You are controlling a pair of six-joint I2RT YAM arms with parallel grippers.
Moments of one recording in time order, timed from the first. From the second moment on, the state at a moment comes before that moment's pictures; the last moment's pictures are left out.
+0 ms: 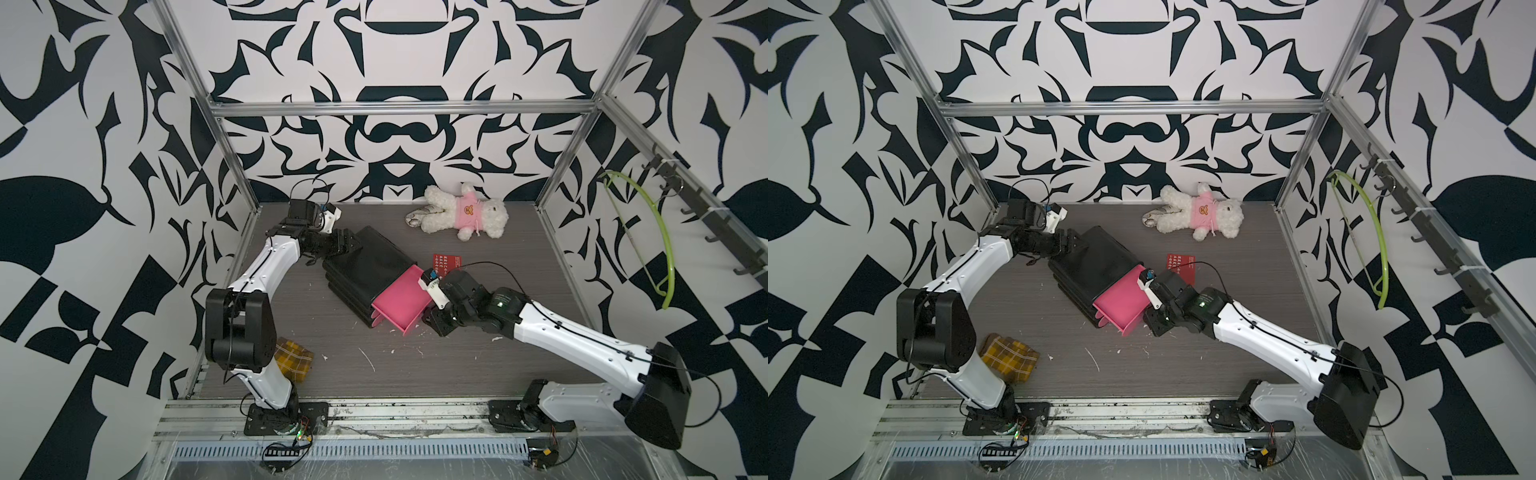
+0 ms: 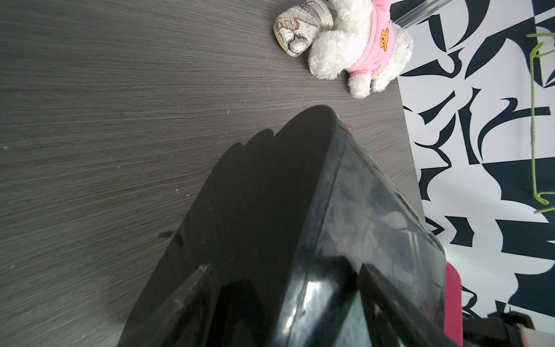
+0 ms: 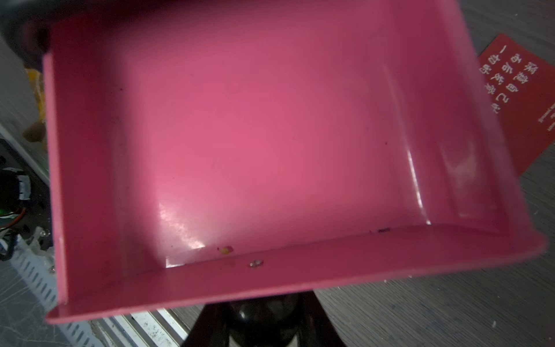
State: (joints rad) left arm -0.15 1.69 1.36 -0.62 0.66 -0.20; right arm 0.85 1.26 0.97 -0.68 -0.06 0.27
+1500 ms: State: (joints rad) left arm -0.15 1.70 1.36 -0.63 0.68 -0.20; right arm 0.85 1.57 1.10 -0.52 -0.01 0.15
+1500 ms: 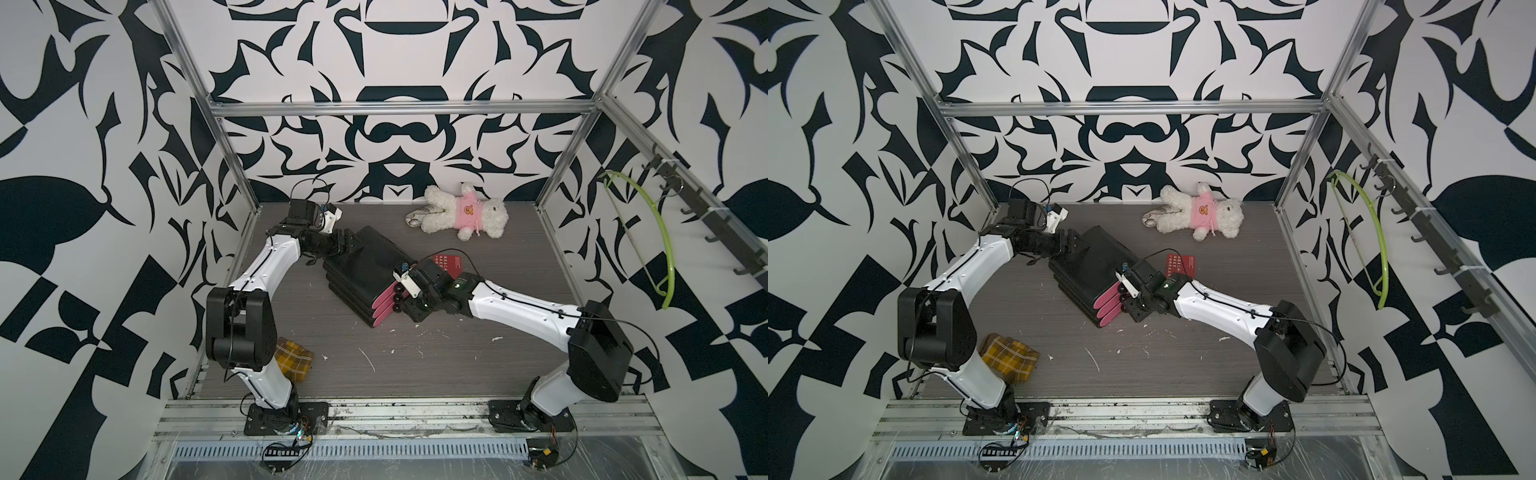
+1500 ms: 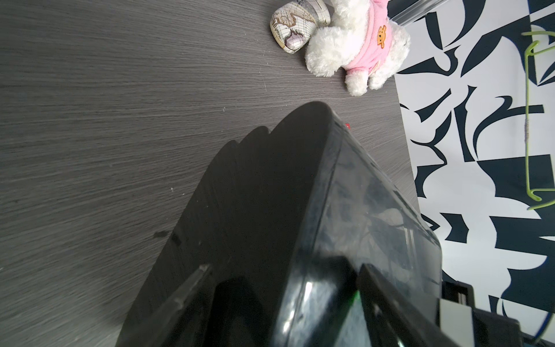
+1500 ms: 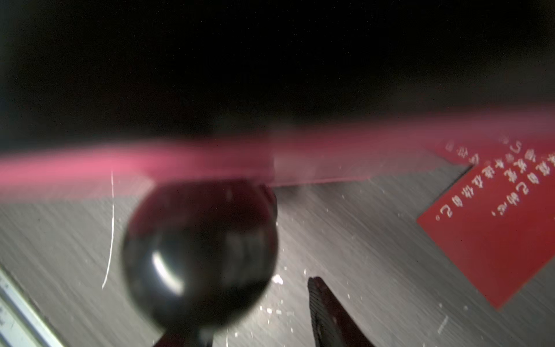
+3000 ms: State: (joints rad) left arm -0.15 1.70 1.37 -0.63 0.68 -0.20; right arm 0.85 1.57 0.97 -0.21 0.00 0.21
